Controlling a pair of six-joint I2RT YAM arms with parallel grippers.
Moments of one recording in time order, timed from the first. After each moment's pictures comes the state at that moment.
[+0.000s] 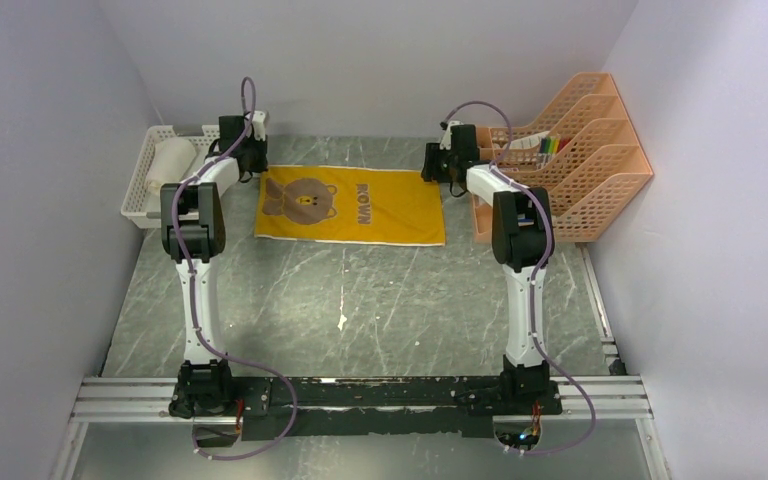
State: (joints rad) left arm 0.01 2.44 1.90 -0.10 0.18 0.13; right arm 0.17 2.36 1.78 -0.10 -0.18 0.14
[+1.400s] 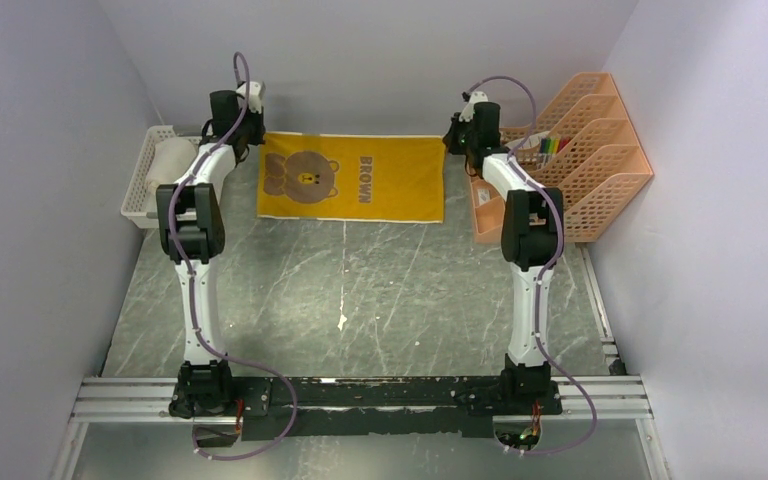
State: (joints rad) left arm 0.01 2.43 2.05 -0.05 0.21 0.14; right arm 0.10 2.36 1.89 0.03 -0.21 0.13
